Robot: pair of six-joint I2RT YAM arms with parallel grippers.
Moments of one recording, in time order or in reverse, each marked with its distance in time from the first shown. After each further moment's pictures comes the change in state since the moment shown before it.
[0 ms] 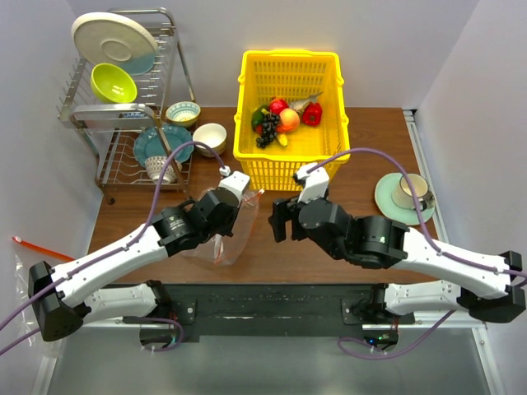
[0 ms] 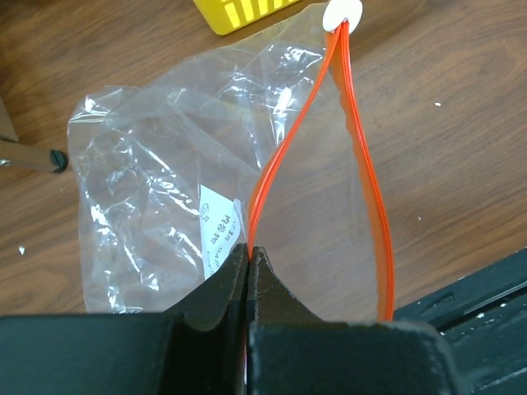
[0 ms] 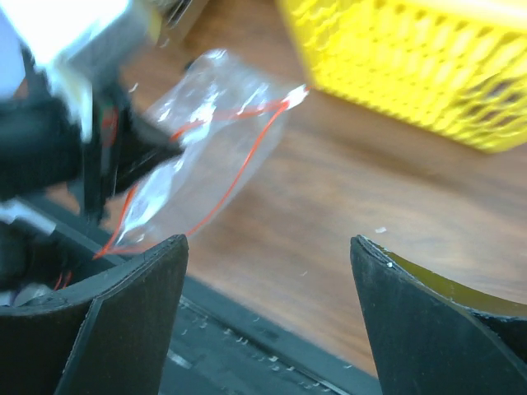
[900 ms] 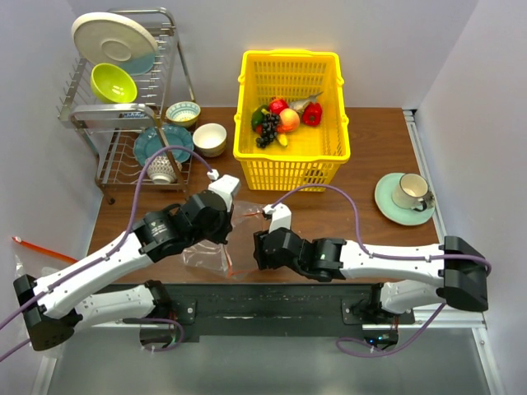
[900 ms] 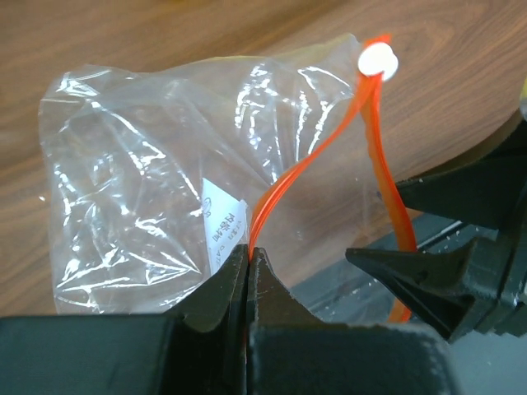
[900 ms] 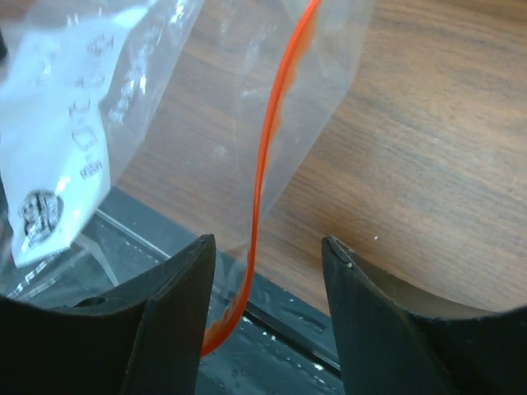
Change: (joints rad) left arm -0.002 -0.107 0.007 -0.104 0.151 -0.125; right arm 0.020 0.205 -0.404 0.414 -0.195 0.171
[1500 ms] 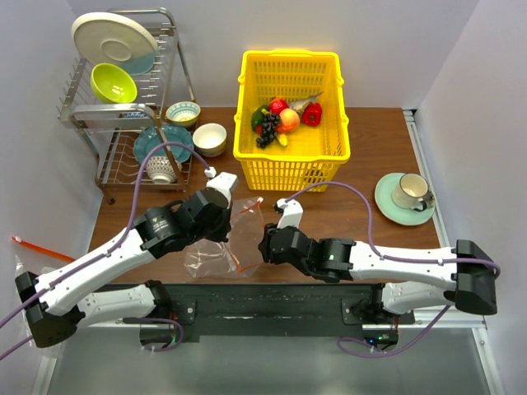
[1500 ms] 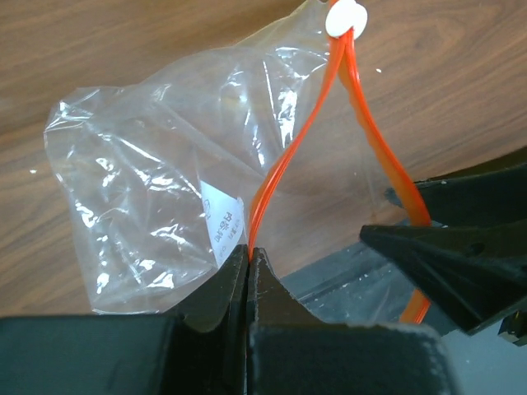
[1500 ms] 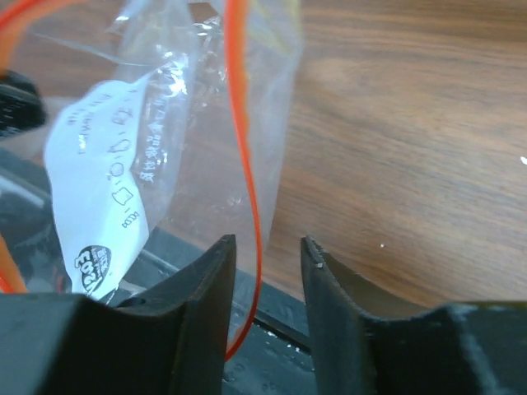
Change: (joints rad) left arm 0.000 0.035 0.058 -0.071 -0.024 -0.077; right arm 0.000 -0.069 -0.007 0.000 0.076 0.103
